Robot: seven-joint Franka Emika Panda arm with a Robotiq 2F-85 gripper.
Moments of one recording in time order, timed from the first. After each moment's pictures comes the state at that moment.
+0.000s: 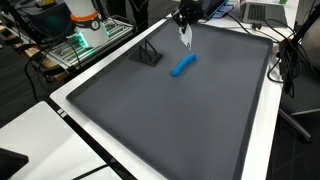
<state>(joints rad) 0.08 0.23 0.06 -2.02 0.19 2.04 0.64</state>
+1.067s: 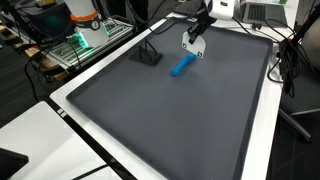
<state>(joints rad) 0.12 0.50 0.06 -1.72 0.08 1.88 0.32</state>
